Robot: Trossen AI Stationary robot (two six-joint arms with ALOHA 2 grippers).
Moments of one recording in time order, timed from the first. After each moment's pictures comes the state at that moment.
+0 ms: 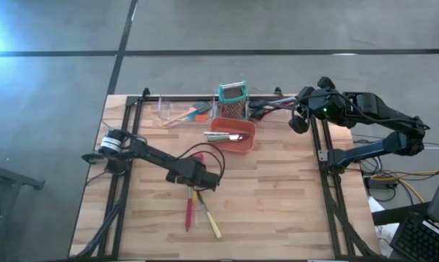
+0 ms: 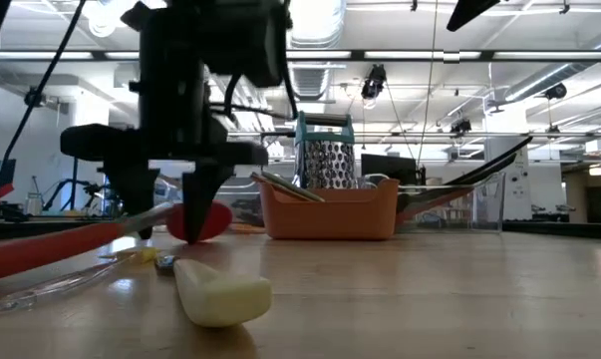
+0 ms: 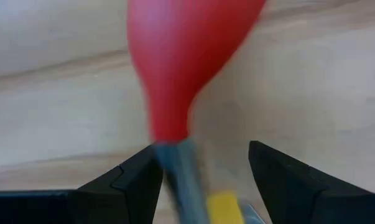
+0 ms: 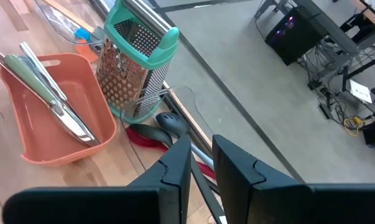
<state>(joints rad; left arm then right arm) -0.22 1.88 1.26 -0.94 -0.15 -1.62 -0.15 1.07 1.45 -1.18 0.63 0.12</state>
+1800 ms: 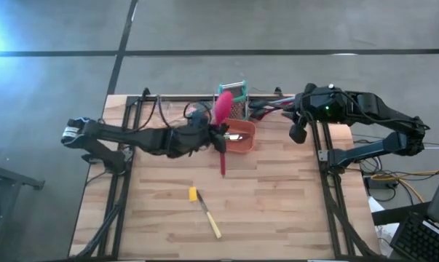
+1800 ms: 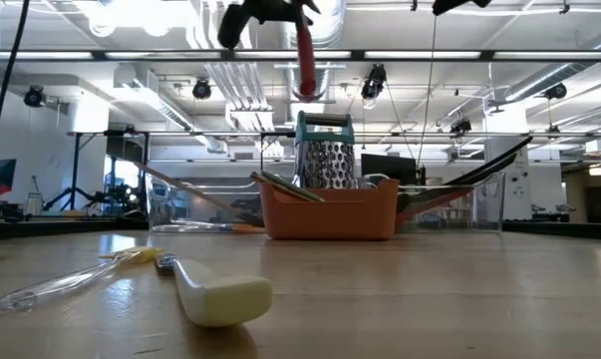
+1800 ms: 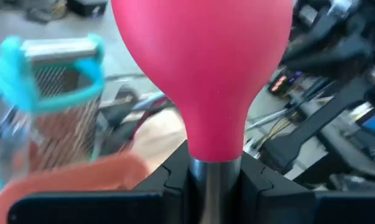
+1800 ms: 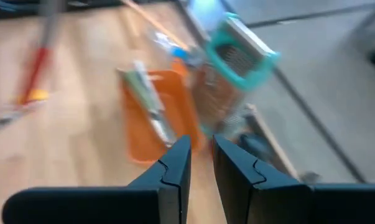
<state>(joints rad) -0.09 1.44 1.25 -0.06 -0.66 -0.70 -0.15 1.07 1.45 -1.09 0.28 0.08</state>
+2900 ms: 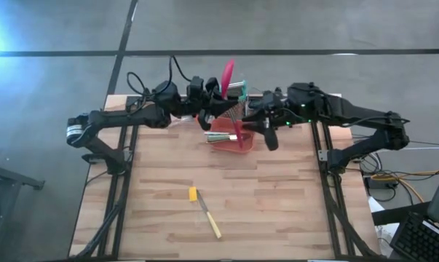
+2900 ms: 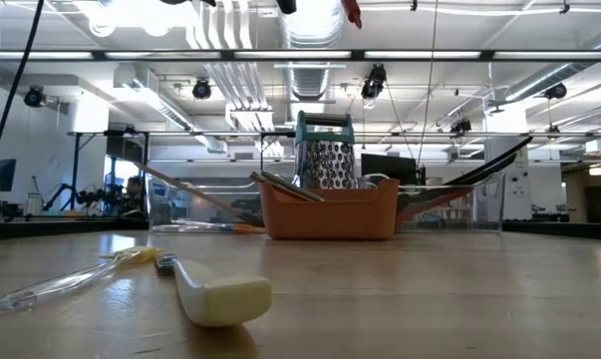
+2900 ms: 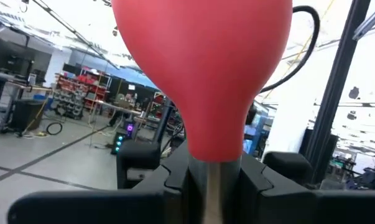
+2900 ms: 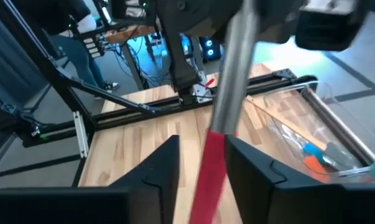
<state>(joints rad) 0.26 1.47 1.26 0.64 0.30 -0.42 -0.10 1.29 1.48 -0.53 -0.12 0.23</state>
